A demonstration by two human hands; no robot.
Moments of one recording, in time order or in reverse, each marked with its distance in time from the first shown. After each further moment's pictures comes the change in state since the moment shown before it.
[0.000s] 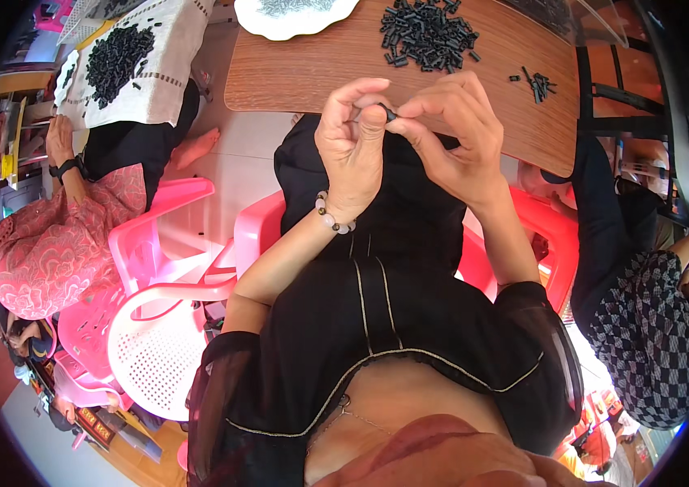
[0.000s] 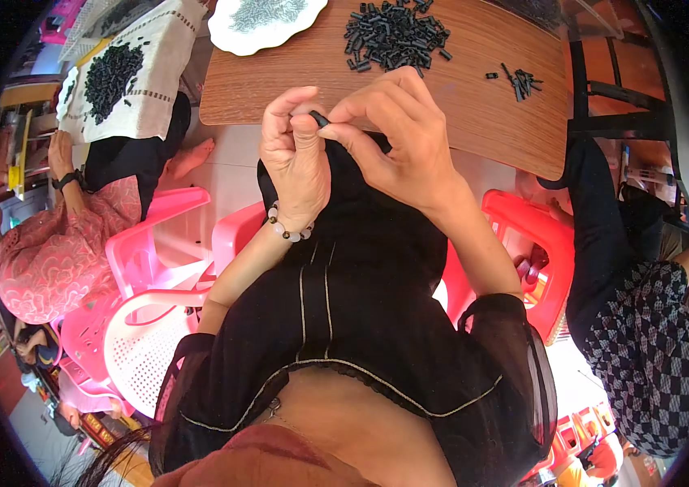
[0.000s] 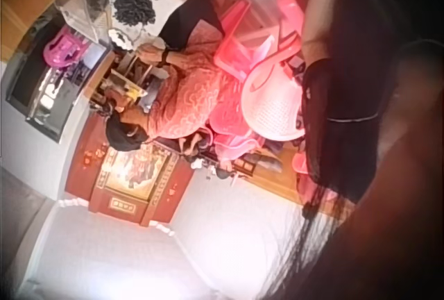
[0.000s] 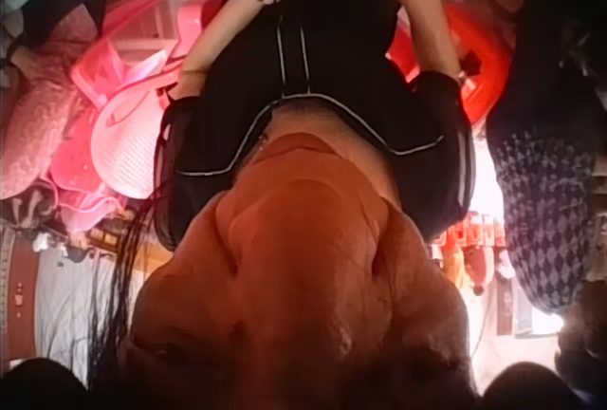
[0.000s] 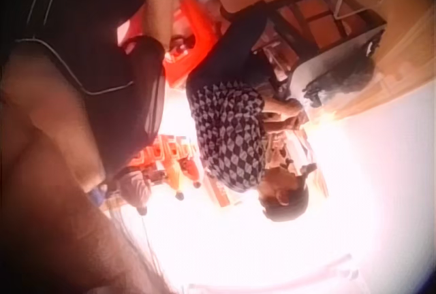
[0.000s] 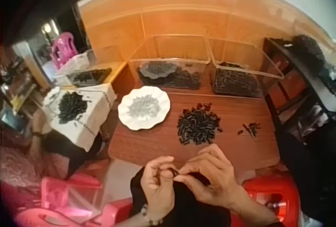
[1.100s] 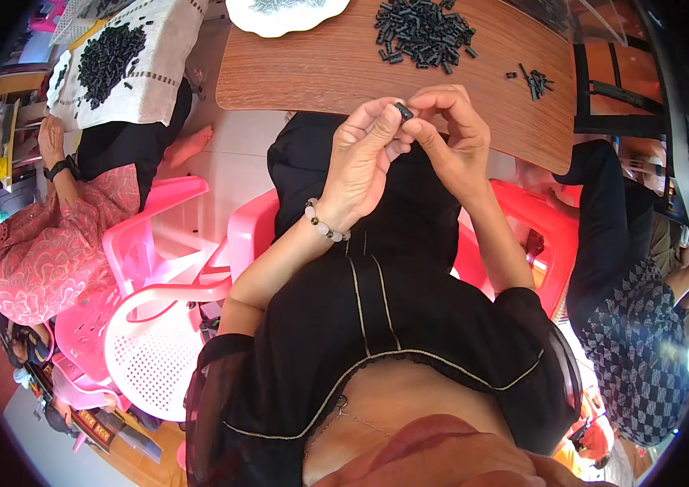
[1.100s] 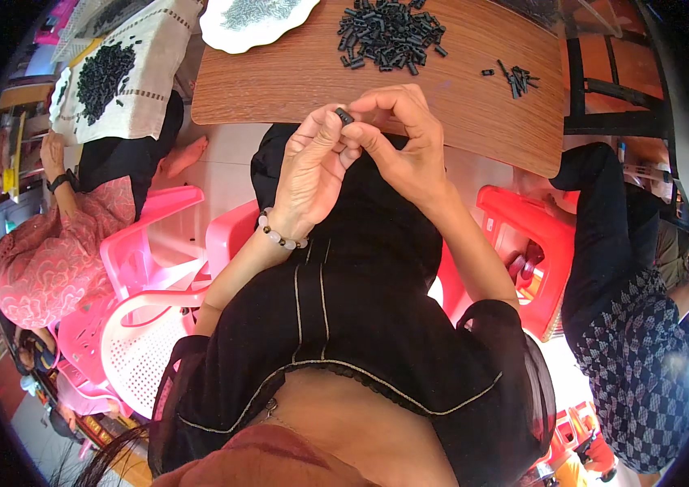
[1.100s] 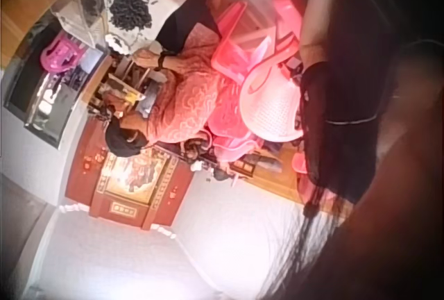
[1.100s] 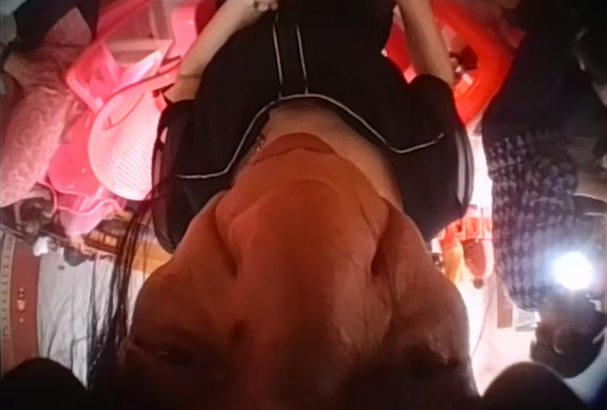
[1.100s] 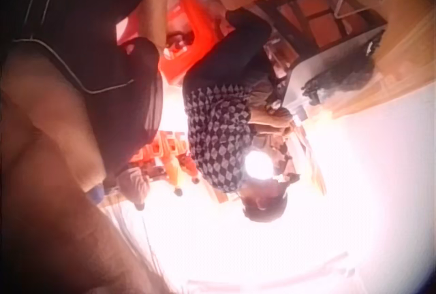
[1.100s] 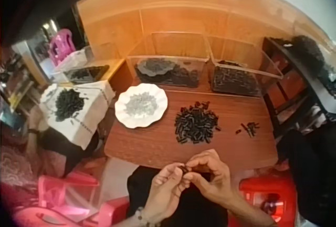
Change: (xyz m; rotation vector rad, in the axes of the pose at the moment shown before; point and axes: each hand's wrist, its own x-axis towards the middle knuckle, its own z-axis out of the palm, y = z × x) left_hand -0.006 -0.007 -0.003 -0.422 0.055 -0.680; right_hand -0.043 0.024 0.011 0.459 0.025 0.529
